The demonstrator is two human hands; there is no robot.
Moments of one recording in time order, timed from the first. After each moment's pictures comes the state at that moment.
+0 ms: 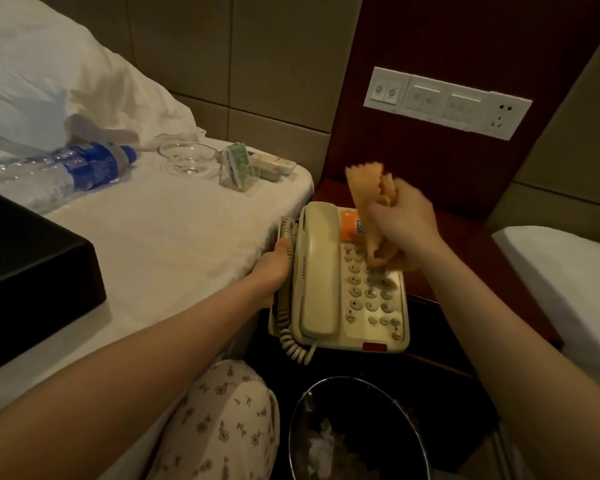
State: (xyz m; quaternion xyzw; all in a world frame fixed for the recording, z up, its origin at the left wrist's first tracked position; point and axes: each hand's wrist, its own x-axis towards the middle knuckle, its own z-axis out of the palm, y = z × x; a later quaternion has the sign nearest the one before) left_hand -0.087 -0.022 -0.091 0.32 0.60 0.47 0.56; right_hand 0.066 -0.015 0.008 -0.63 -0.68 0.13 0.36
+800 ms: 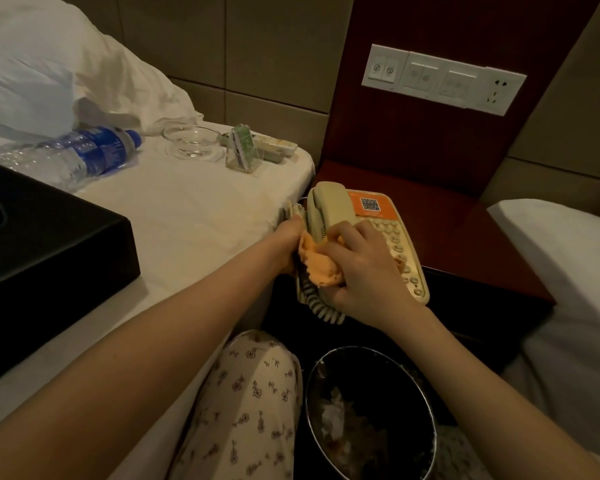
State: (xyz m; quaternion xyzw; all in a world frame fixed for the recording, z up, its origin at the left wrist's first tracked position) left_hand -0.082 -0.061 -0.048 0.32 0.56 0.47 0.60; right_hand 0.034 -0.101 -0.057 -0.42 -0.87 -0.15 0.21
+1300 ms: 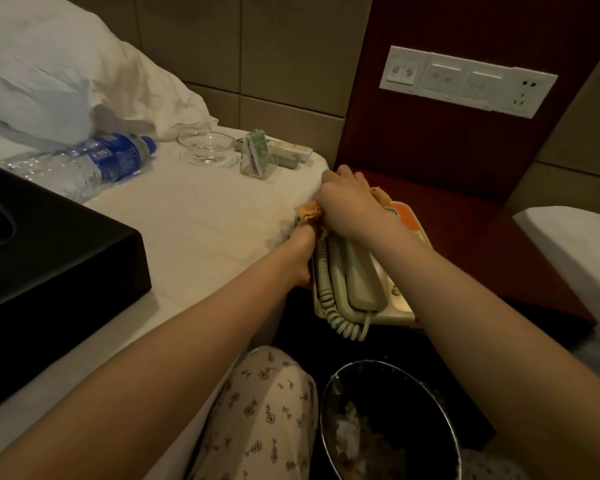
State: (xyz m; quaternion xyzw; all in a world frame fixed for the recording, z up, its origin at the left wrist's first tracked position) left_hand -0.092 -0.050 -0.047 0.26 0.49 0.45 0.70; right_hand -0.026 -0.006 -0.007 -0.48 -0.85 -0.22 0.00
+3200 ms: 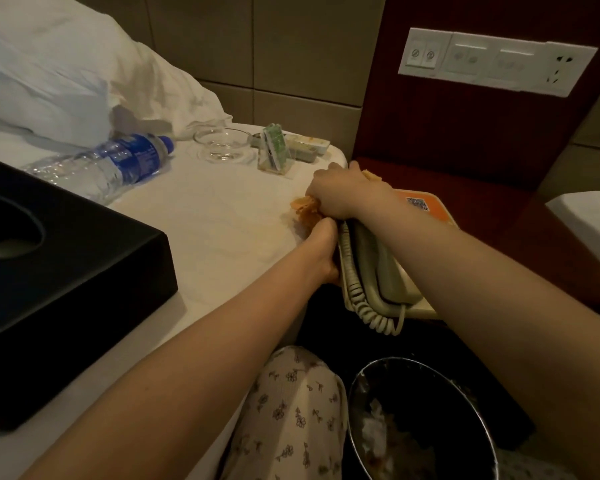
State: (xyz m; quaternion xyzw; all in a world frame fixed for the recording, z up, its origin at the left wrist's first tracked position) left_hand -0.094 -0.047 -0.049 0.23 0.48 0.46 0.71; right_hand -0.059 0.020 -0.006 -0.44 -0.87 -0.18 -0.12
